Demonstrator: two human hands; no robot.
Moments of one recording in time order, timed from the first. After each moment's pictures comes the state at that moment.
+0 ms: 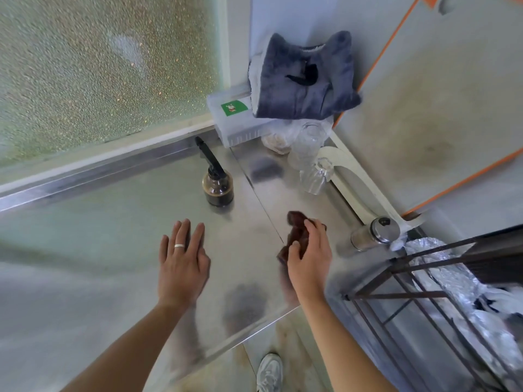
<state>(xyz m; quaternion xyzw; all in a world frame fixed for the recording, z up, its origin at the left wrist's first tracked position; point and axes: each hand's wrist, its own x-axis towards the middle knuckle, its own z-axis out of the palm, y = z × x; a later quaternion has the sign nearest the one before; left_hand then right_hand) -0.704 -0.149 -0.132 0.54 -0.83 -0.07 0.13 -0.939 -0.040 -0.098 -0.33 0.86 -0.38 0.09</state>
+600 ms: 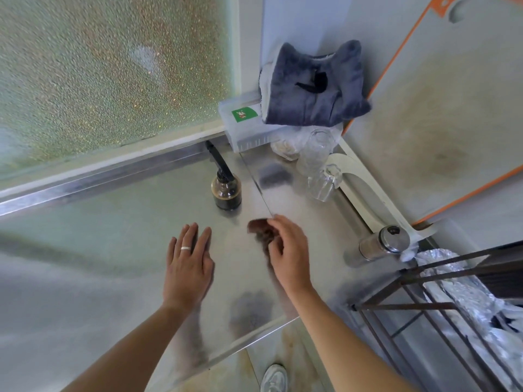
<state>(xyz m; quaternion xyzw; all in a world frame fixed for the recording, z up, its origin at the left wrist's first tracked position) -0.702 -0.149 -0.129 0.54 -0.82 -0.09 0.13 -0.927 -0.079 -0.113 -0.50 0.74 -0.43 0.10</state>
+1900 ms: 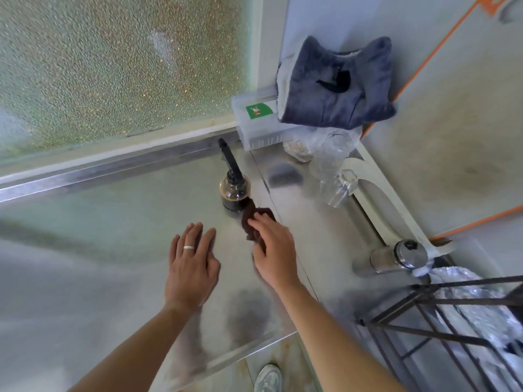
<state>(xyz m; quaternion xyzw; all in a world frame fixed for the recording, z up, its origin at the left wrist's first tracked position) -0.706 -0.152 -0.126 0.55 -0.82 -0.09 0.15 -0.908 -0.113 -0.122 -0.59 0.73 -0.32 0.15</state>
